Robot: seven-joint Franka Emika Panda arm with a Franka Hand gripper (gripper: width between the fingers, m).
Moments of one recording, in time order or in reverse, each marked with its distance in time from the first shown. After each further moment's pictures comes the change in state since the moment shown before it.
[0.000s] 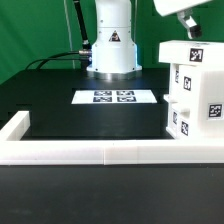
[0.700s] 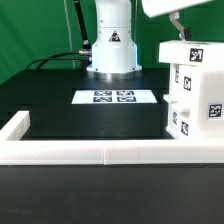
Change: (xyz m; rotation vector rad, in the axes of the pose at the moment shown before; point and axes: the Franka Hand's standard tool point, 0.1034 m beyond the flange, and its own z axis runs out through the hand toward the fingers) arm -0.001 0.002 0.001 -0.048 0.009 -0.652
